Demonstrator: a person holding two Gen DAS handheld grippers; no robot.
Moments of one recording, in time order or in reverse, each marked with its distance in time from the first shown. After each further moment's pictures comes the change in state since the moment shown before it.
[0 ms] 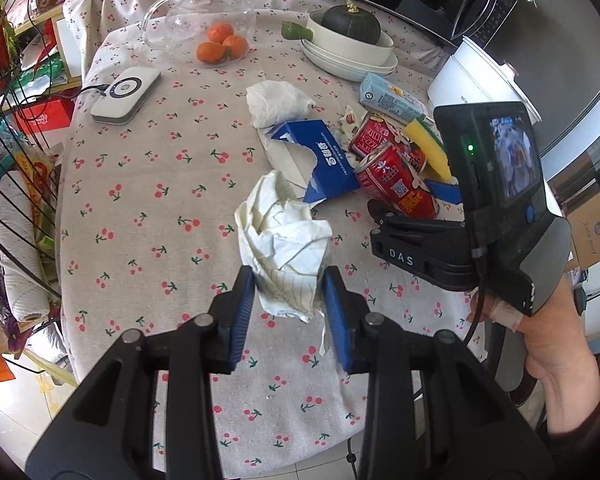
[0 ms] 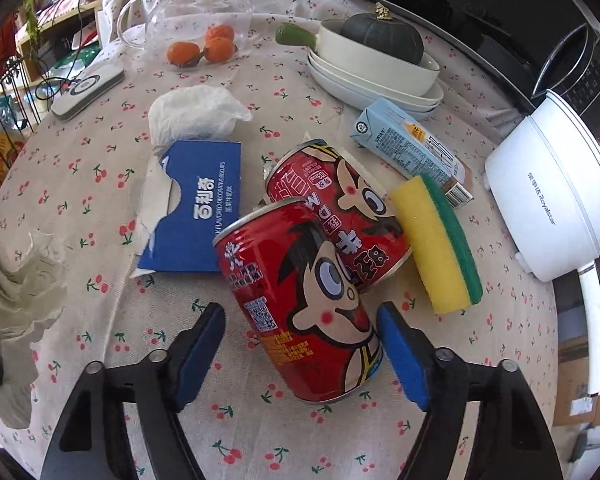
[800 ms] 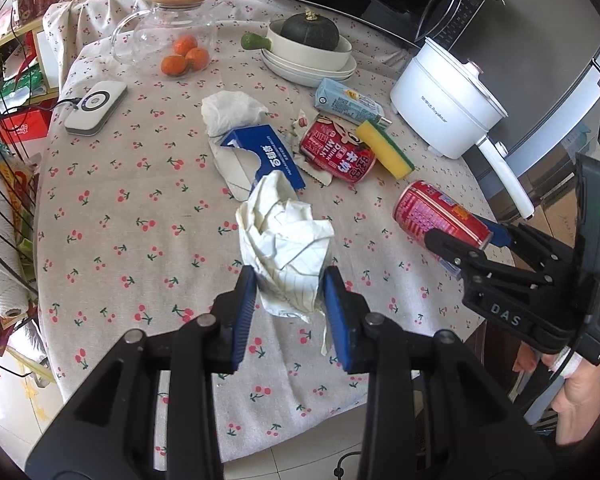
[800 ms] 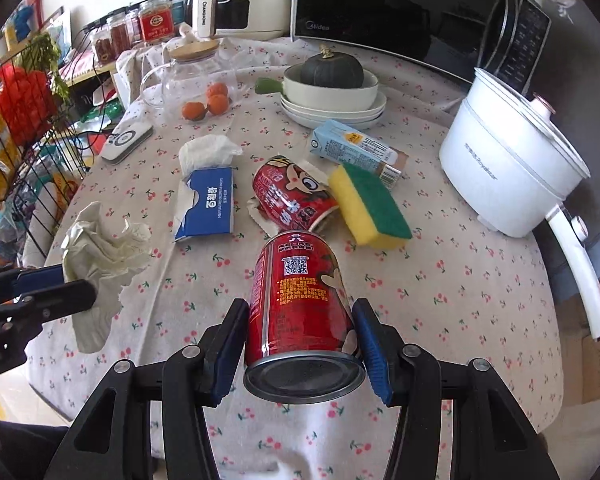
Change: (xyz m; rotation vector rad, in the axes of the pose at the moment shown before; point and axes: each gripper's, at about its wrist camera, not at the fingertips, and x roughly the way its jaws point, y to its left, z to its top) left arm -0.015 -0.035 -0.009 0.040 -0.027 -0.077; right arm -0.096 -0.062 -0.065 0.133 -0.117 0.135
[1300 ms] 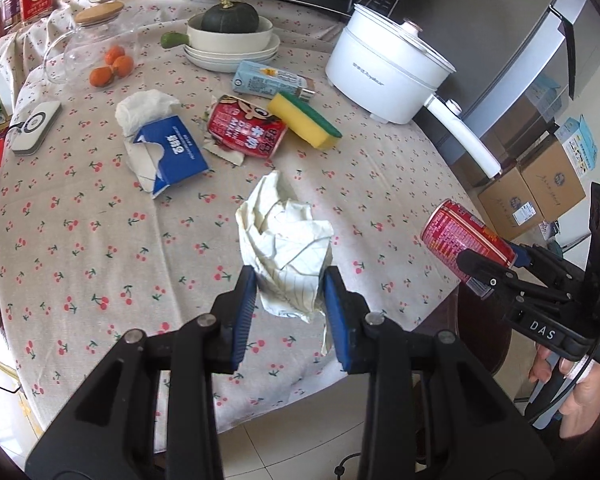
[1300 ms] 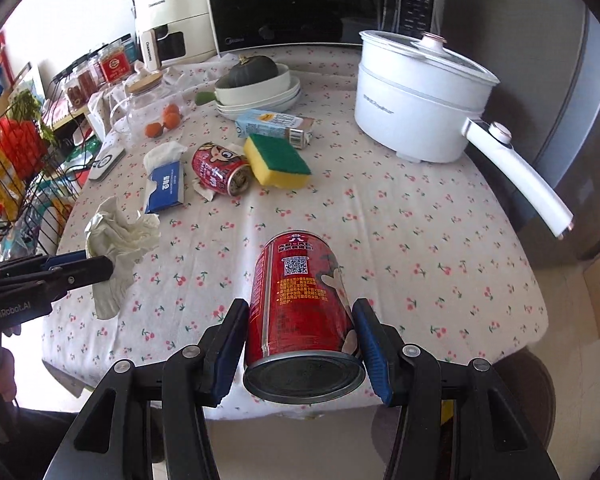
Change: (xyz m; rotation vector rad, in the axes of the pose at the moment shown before) left arm 0.011 -0.075 -0.016 0.124 0.036 -0.072; right arm -0.064 -0.084 -0.079 0.196 -0.022 0.007
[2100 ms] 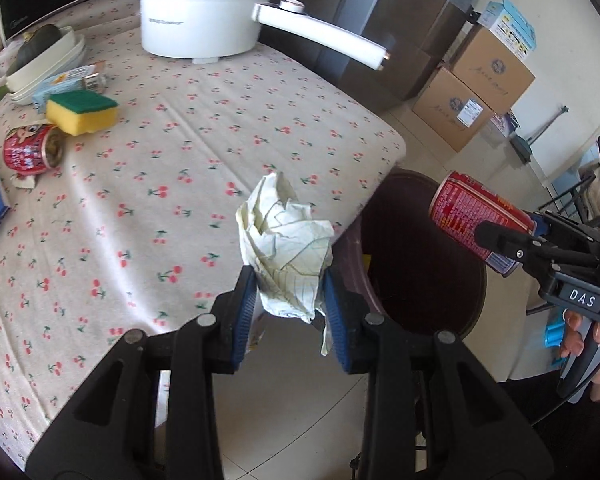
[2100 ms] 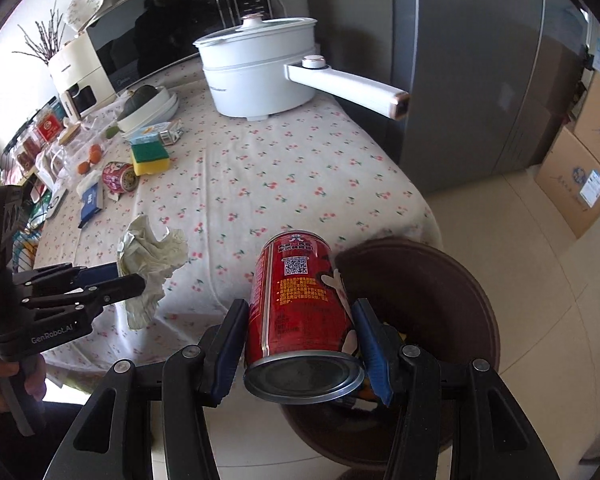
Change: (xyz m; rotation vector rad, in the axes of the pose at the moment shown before) left arm 0.076 -0.174 -0.040 0.349 0.124 -0.133; right arm -0.069 -0.159 -0.109 0.274 0.008 -0.088
